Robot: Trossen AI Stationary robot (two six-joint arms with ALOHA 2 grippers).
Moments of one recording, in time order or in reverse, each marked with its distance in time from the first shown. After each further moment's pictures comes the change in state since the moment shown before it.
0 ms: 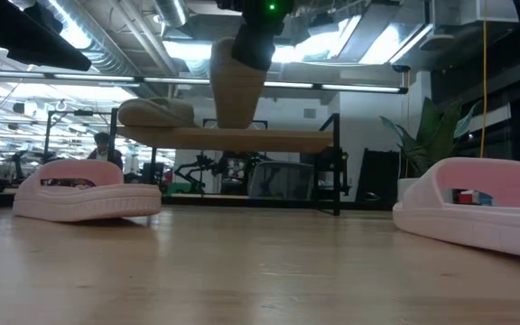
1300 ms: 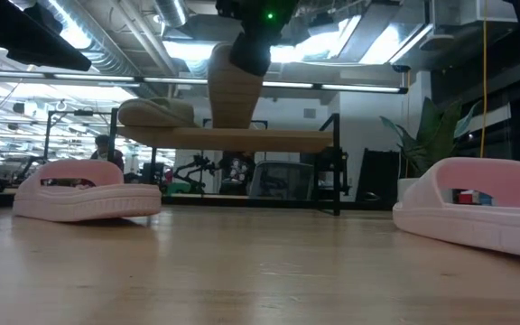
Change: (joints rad) left arm 0.000 0.000 0.000 0.000 0.000 -0.009; right arm -0.050 0.002 0.000 -0.007 -0.101 0.055
